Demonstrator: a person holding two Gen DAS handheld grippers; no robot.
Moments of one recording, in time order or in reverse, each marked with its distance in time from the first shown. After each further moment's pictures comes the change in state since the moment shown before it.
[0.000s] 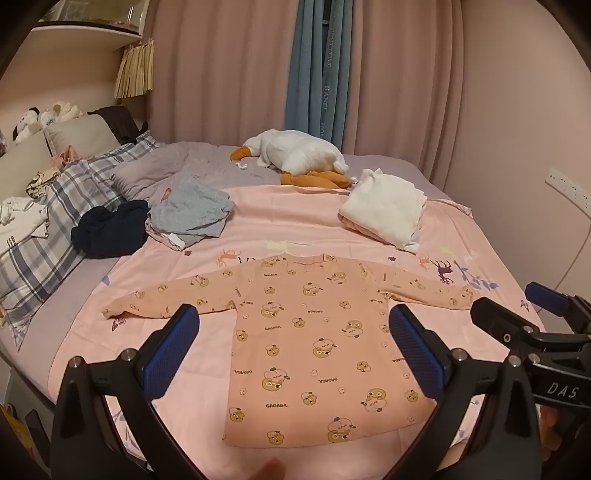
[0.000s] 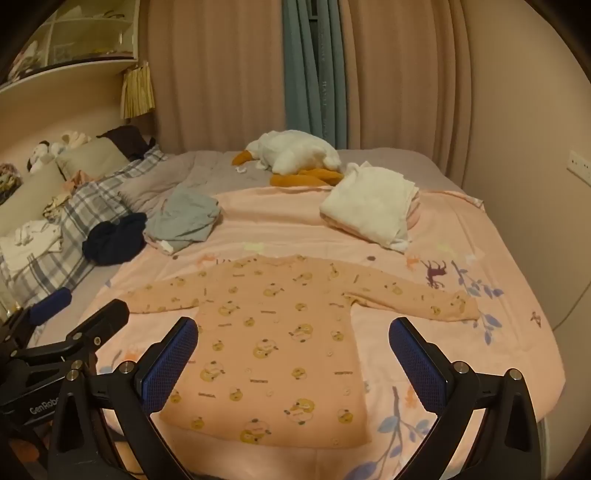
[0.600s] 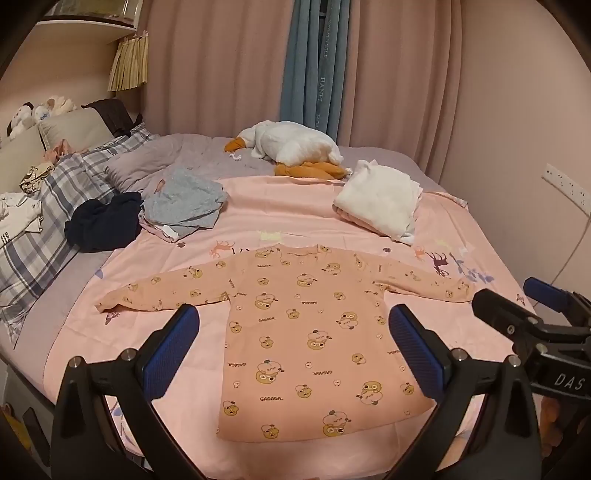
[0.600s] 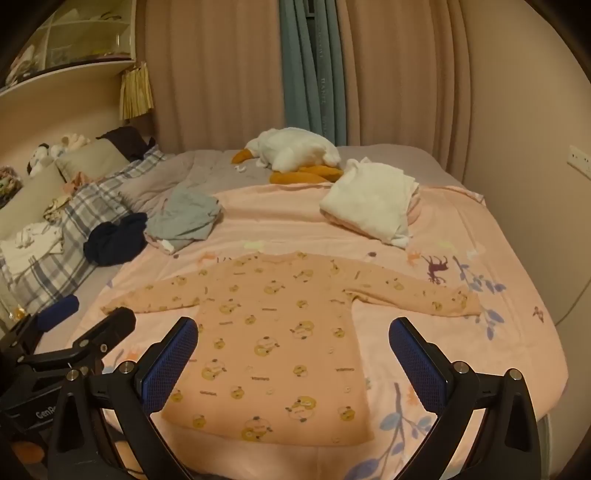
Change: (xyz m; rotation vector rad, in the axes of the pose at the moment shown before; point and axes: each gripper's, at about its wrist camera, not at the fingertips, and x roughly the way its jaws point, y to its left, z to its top) left arm 0.004 -0.001 -0.004 0.012 0.013 -0.023; right arm -0.001 -0.002 -0.006 0.008 -0.005 0.007
